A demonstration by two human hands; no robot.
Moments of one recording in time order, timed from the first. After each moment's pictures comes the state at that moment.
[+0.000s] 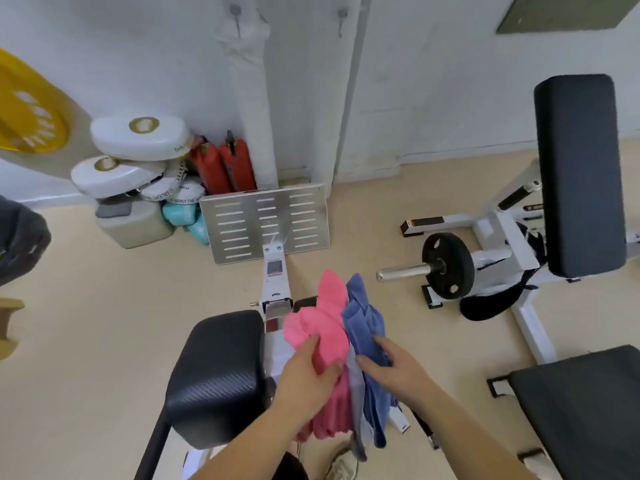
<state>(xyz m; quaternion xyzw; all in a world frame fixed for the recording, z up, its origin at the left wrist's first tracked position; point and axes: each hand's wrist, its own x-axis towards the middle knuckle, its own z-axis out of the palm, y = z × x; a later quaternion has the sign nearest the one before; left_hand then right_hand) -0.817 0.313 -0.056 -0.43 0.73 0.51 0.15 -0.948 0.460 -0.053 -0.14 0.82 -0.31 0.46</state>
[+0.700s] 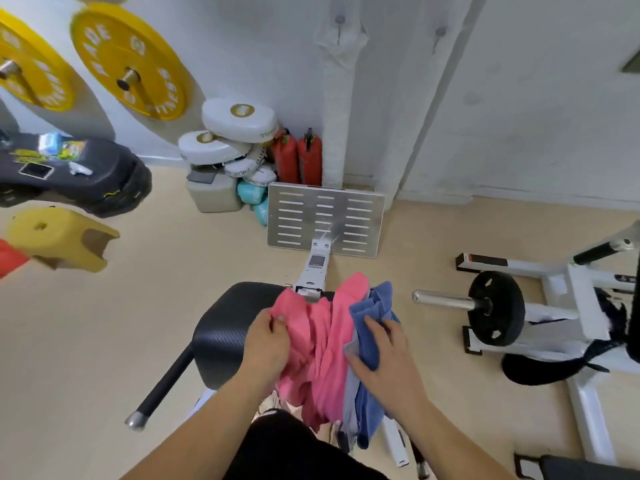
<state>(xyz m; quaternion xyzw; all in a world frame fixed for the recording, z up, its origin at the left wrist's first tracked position) -0.785 0.301 -0.037 -0.63 0.58 0.50 -0.11 -0.949 0.457 -0.082 -0.38 0.84 -0.23 0.31</state>
